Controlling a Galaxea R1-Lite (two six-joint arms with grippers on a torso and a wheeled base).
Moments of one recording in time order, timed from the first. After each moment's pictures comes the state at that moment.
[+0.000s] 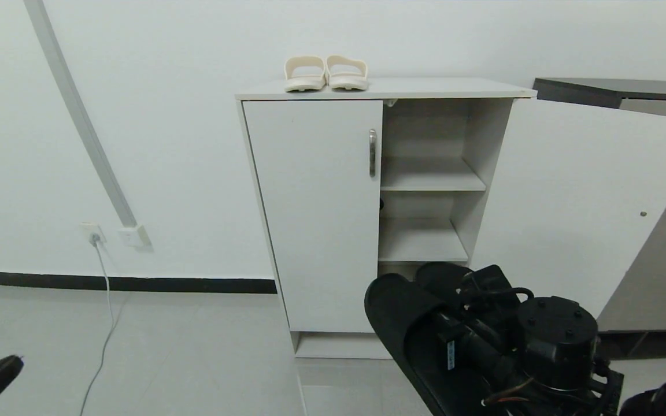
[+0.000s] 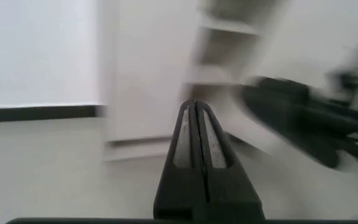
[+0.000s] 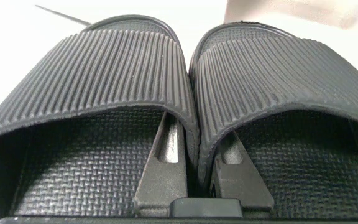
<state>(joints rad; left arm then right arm) -0.23 0.54 -0.30 -0.10 0.01 -0.18 0.81 1.91 -0.42 -1.28 -0.39 0.09</state>
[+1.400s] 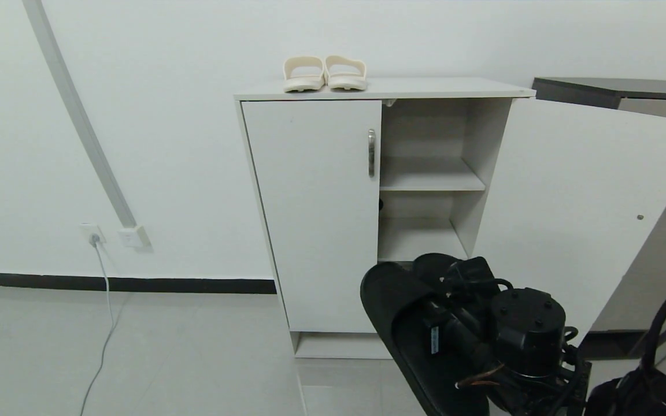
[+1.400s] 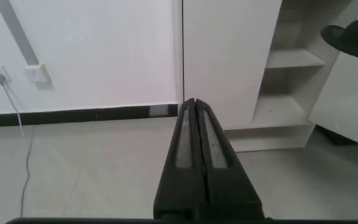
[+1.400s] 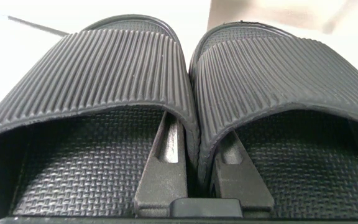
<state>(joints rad) 0.00 0.00 0.00 0.00 -0.03 0.01 0.81 1.96 -0.52 -1.27 -0.49 0.09</state>
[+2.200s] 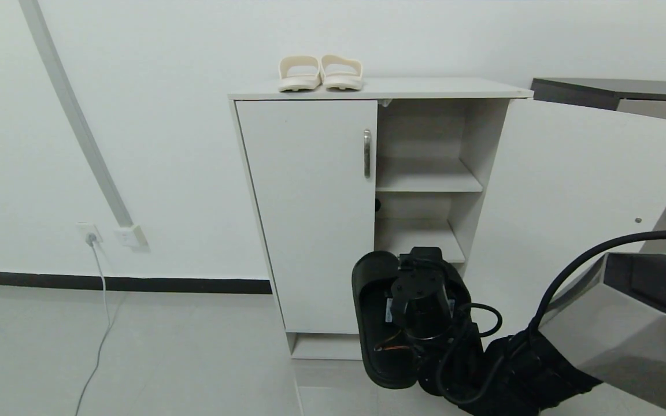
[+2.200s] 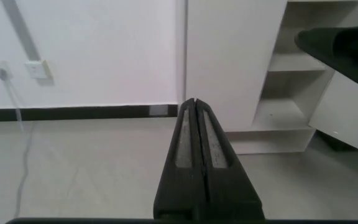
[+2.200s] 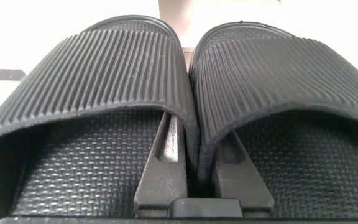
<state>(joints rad) 0.00 0.00 0.00 0.00 -0.02 0.01 0.85 2.16 -0.94 -0.89 -0.81 0.33</state>
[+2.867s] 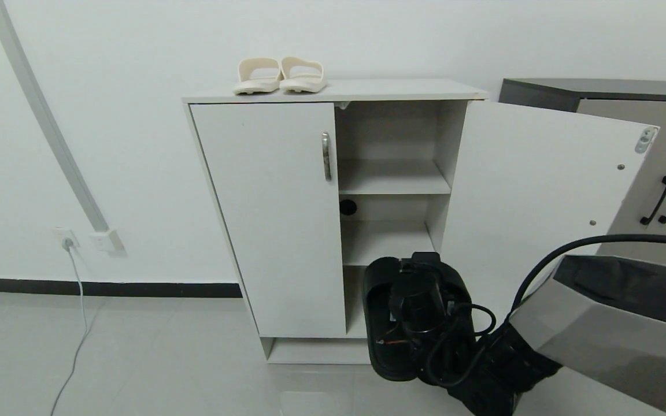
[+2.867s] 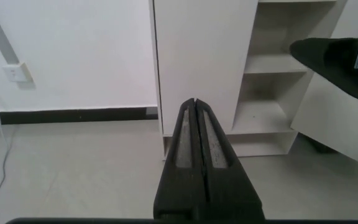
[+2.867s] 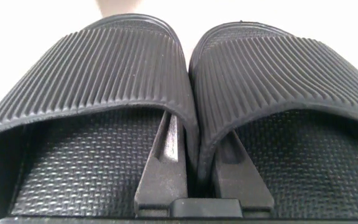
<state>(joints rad) 0.00 0.00 0.00 0.00 -0.02 0.00 0.82 2.26 -1.00 -0.90 -0.80 0.32</state>
